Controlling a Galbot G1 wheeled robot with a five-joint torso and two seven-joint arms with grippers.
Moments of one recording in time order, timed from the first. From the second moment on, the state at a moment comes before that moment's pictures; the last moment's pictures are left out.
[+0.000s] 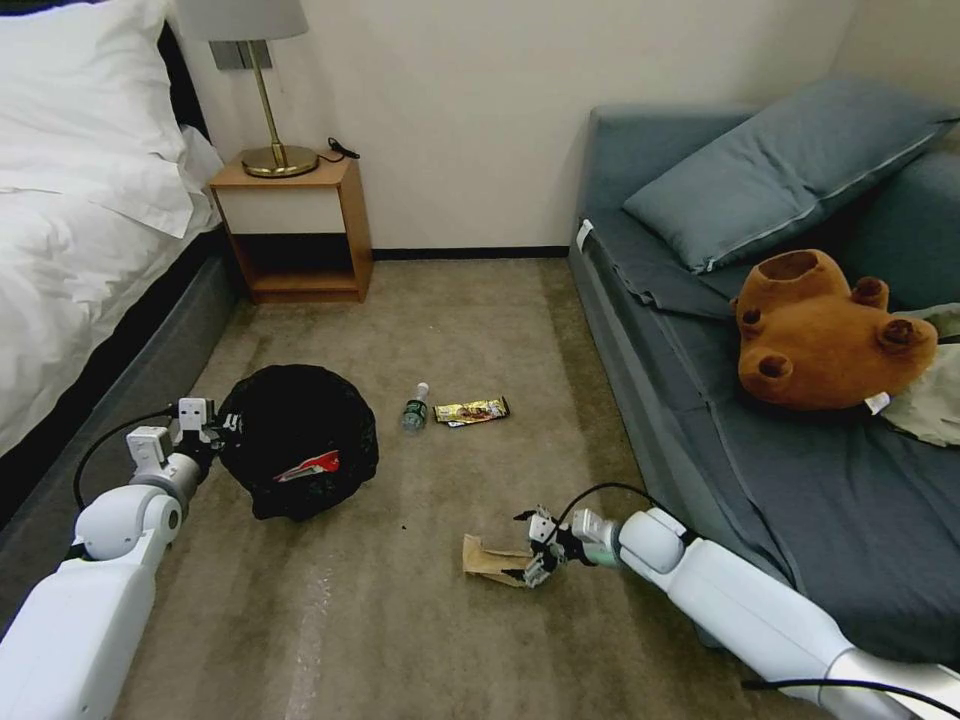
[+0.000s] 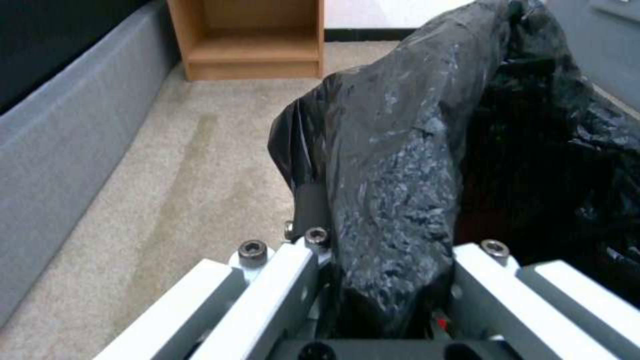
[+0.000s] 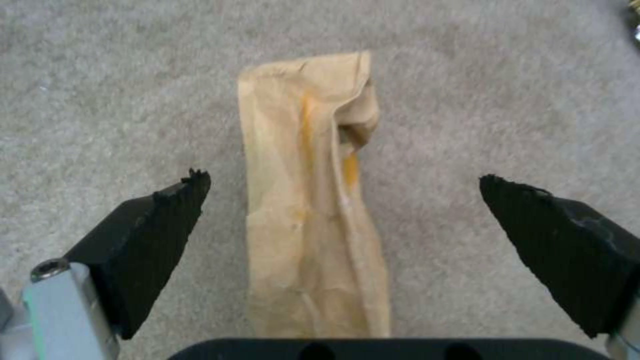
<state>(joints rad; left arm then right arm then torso) 1.00 -0.98 -0.58 -1.41 -0.52 0.22 0.17 -0.67 1.03 -0.40 1.13 0.14 0.03 -0.60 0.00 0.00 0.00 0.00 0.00</state>
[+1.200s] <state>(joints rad) 1.02 -0.98 -0.58 -1.43 -0.53 0.20 0.20 -0.68 1.22 -0.31 0.83 0.07 0.14 -0.56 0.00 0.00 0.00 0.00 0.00</state>
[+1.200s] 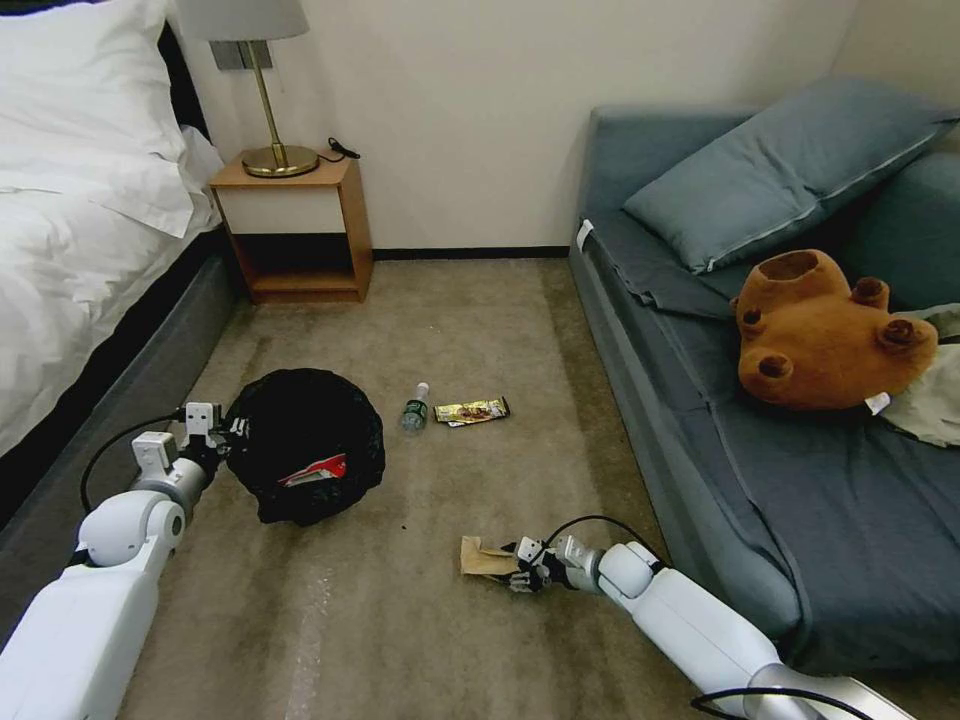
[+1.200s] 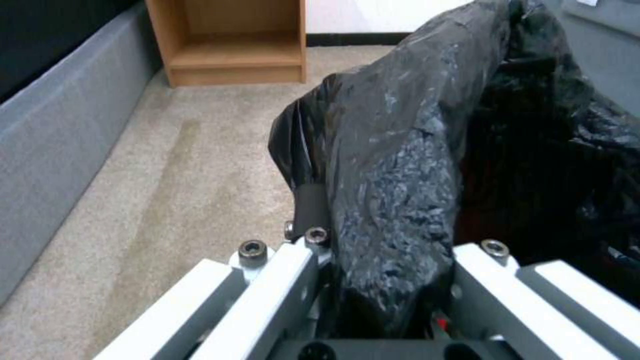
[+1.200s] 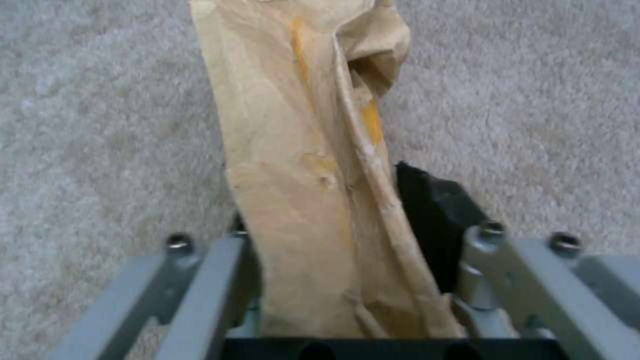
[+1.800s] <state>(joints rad) 1.05 -0.97 -0.59 -1.46 -0.54 0.19 0.22 -0.64 1.16 -0.25 0.90 0.11 0.14 -0.57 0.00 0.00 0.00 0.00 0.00</state>
